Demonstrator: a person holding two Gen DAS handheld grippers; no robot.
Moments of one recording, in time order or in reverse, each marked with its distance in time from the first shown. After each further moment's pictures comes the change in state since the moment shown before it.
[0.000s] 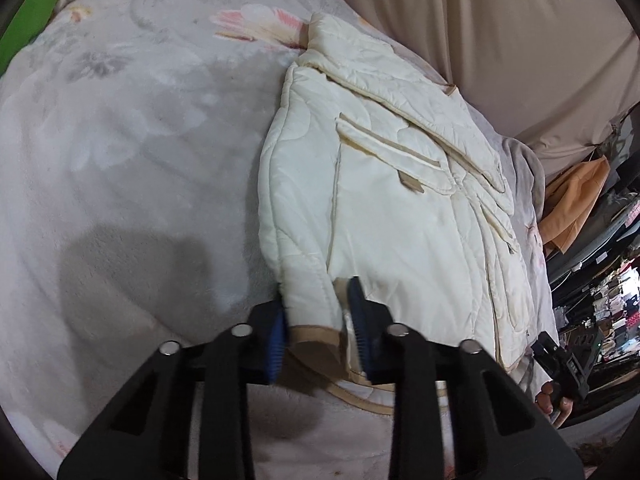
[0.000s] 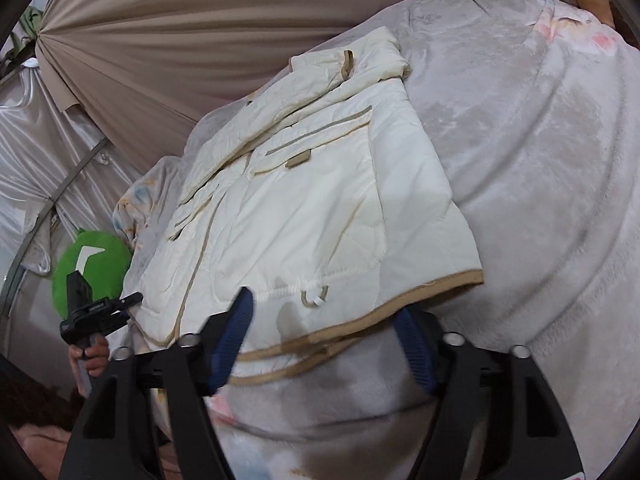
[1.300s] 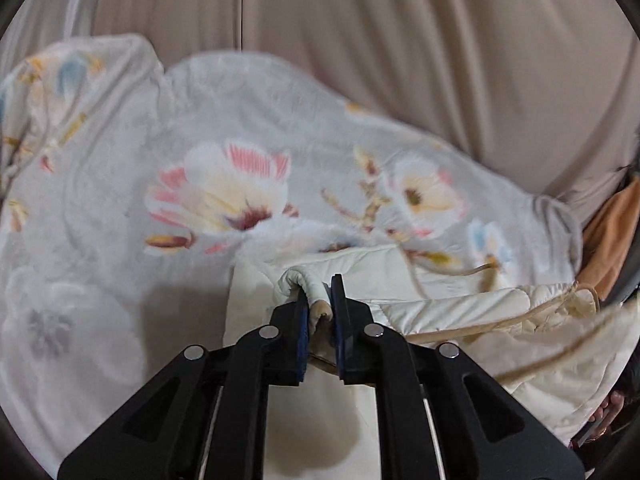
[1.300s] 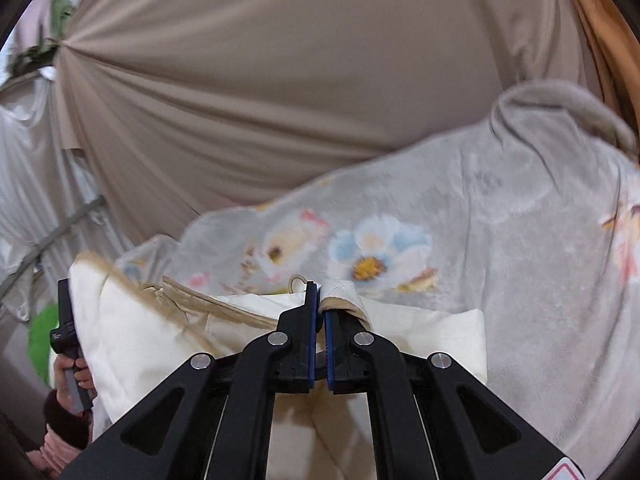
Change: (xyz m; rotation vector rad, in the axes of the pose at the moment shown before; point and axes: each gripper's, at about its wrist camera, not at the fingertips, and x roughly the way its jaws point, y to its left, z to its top) left arm 0.078 -0.065 0.213 0.119 -0.143 0.146; right arm 0.048 0.029 0.216 -0.149 -0.243 -0.025
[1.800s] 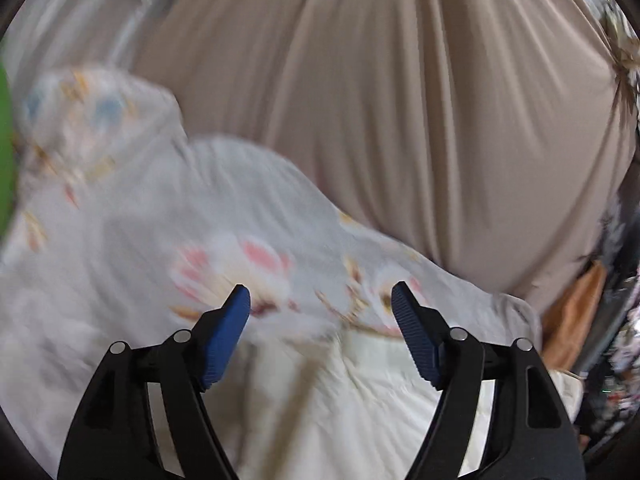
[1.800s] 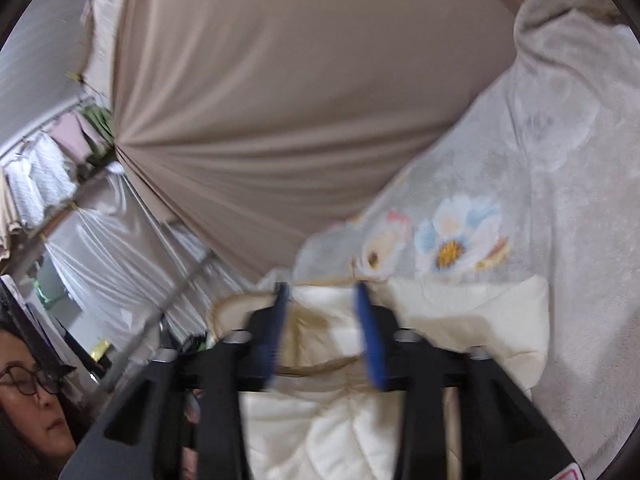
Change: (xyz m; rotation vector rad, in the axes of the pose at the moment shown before) left arm -0.094 0.055 -0.001 -0.120 -0.408 -0.097; right arm -0.045 -0.078 -0.012 0.280 -0.118 0.503
